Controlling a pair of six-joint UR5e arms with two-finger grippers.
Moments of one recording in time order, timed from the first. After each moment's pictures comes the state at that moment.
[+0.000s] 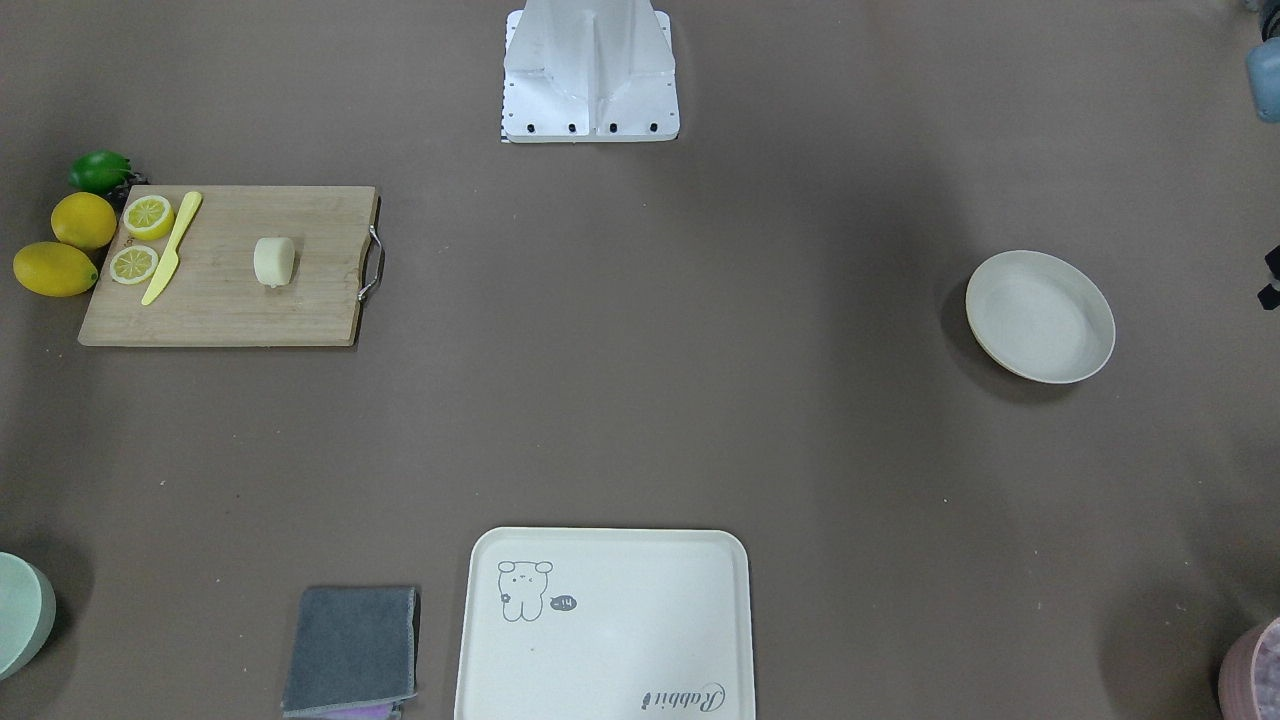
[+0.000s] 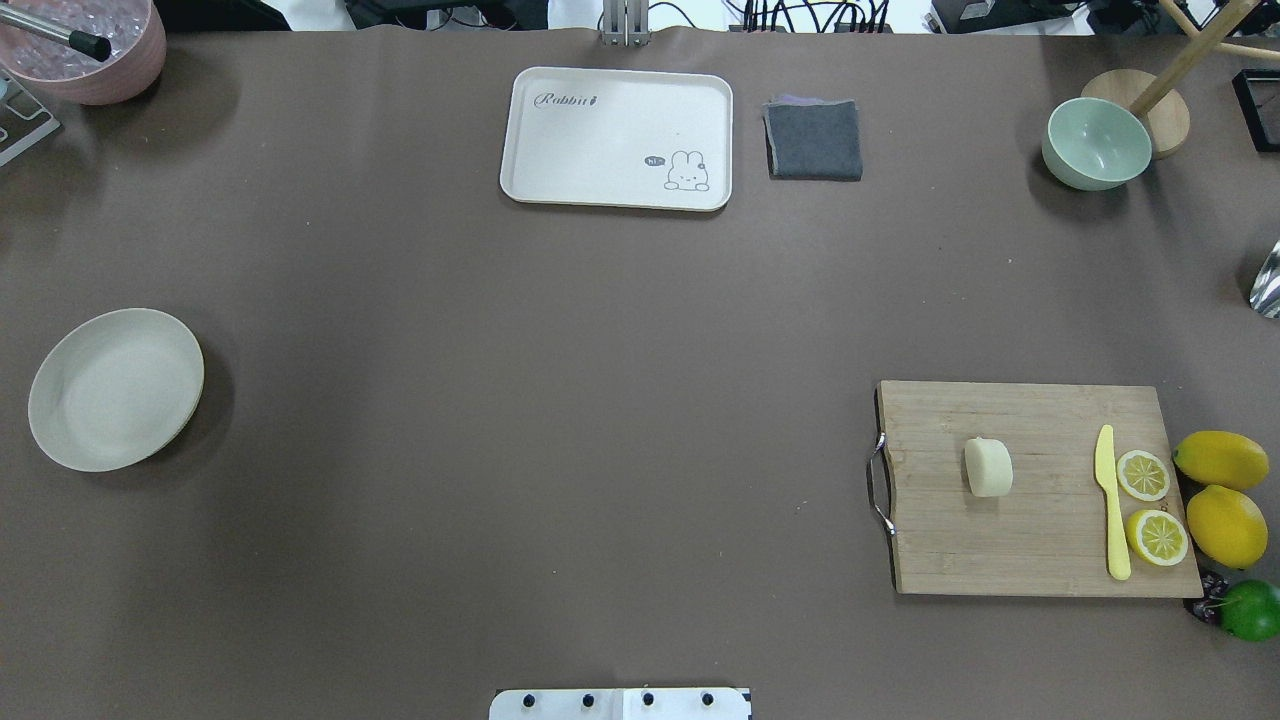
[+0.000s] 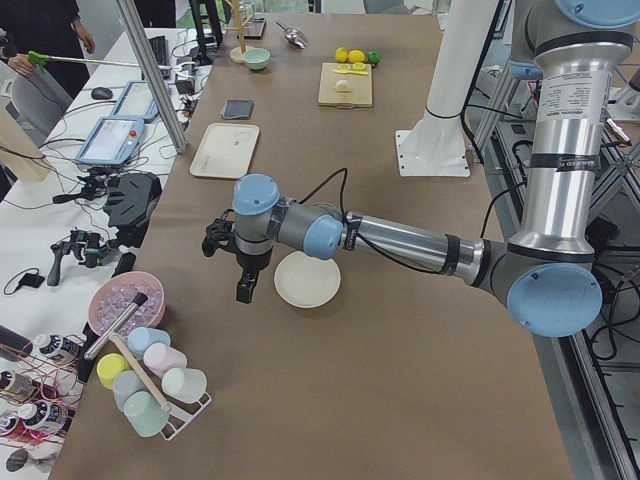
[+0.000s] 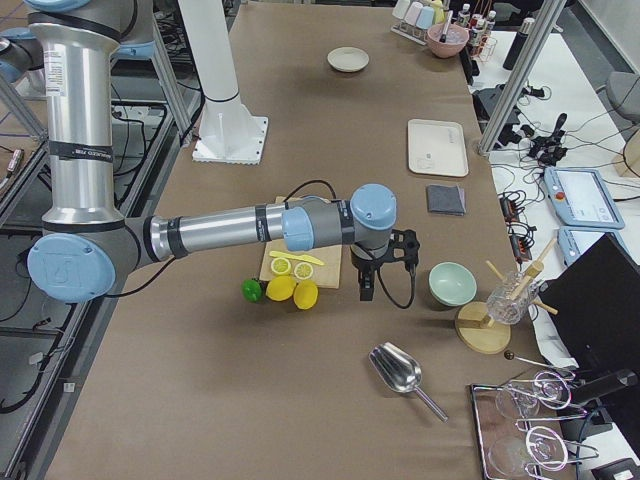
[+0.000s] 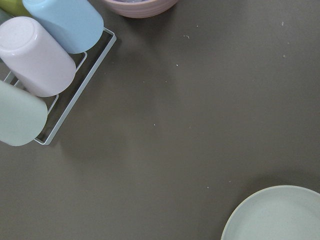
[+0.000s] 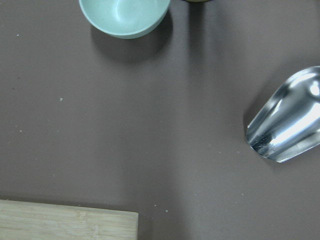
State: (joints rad) left arm -1.41 -1.57 -1.72 -1.88 -2.28 -0.27; right arm 1.43 -1.60 1.81 -1.54 2.42 0.24
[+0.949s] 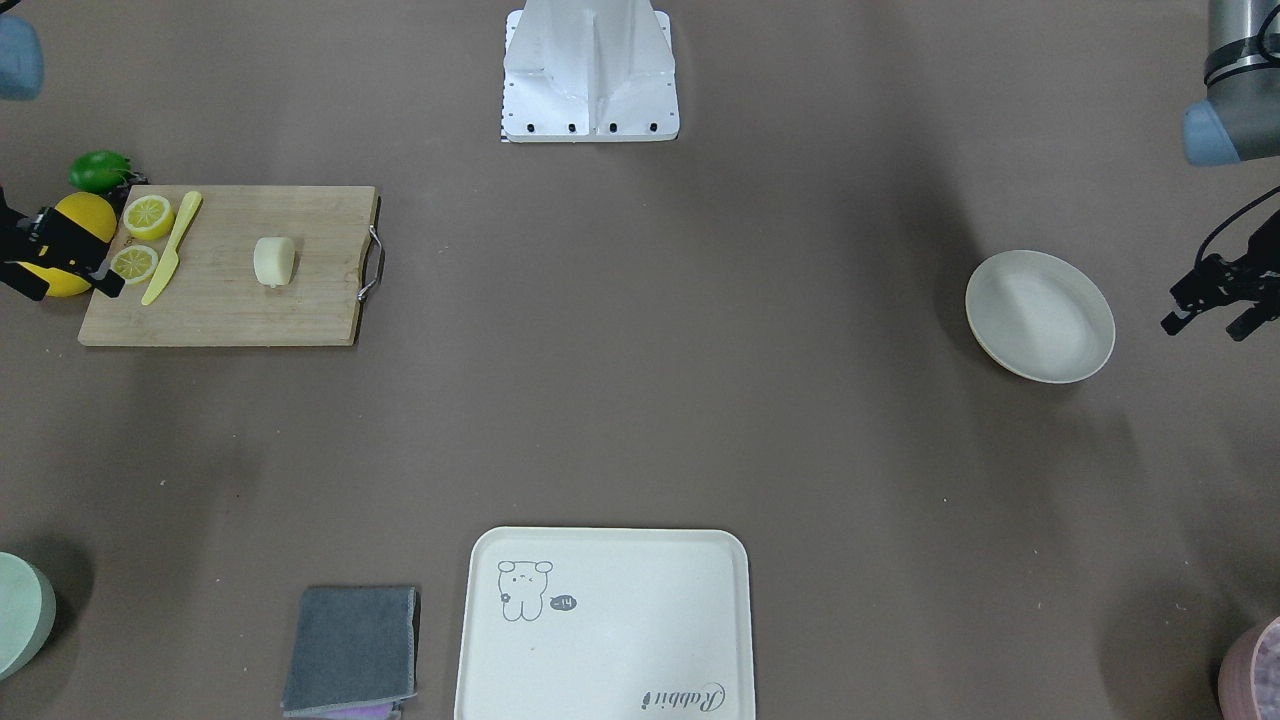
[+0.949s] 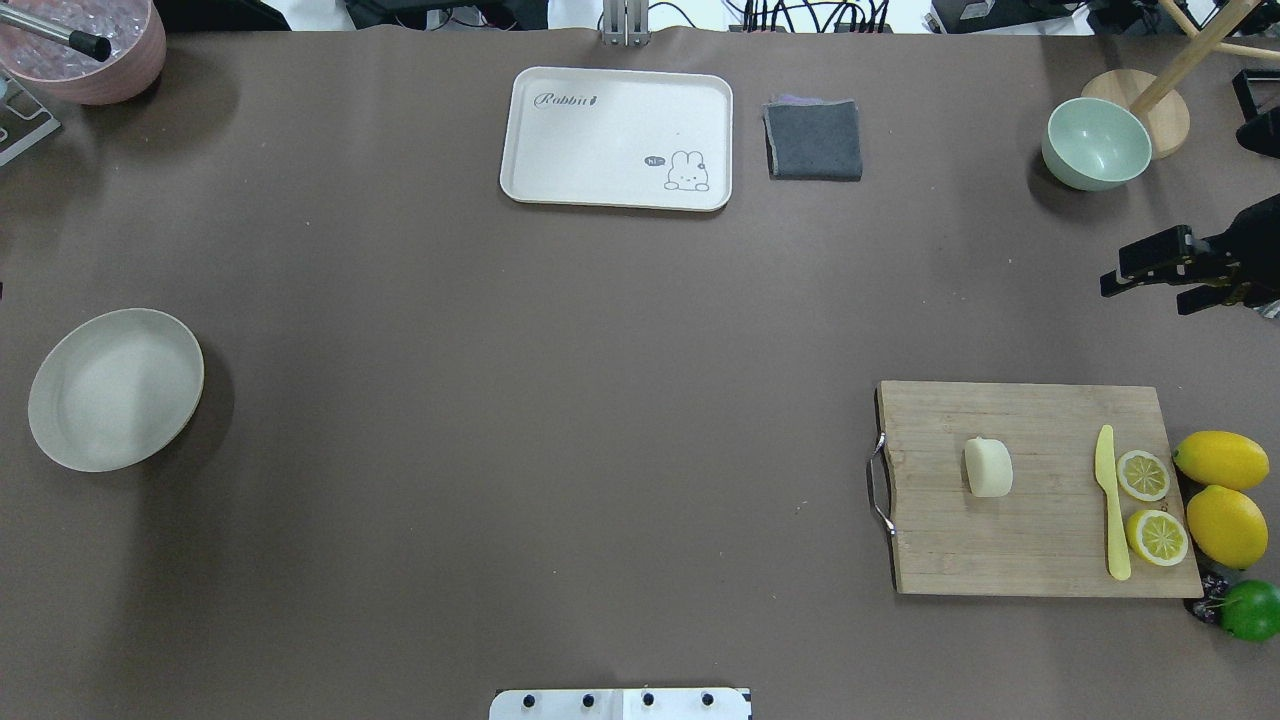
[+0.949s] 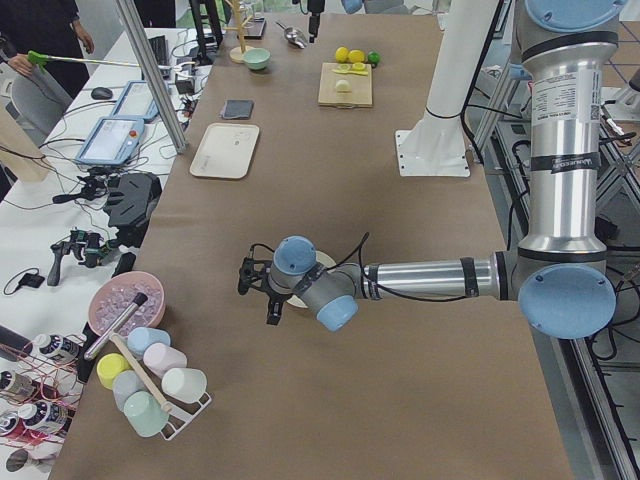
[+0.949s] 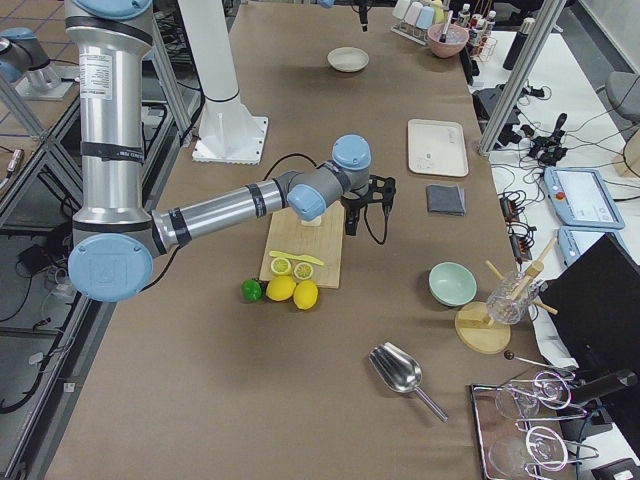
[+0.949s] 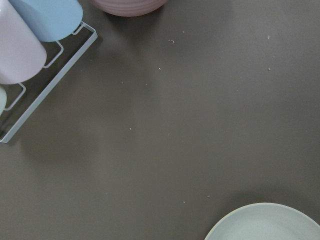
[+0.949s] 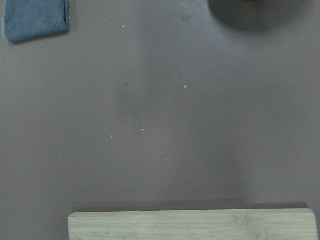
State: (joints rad) left arm -1.23 -1.50 -1.46 -2.50 -2.27 -0.73; right arm 1.10 -1.61 1.92 -1.19 2.33 0.93
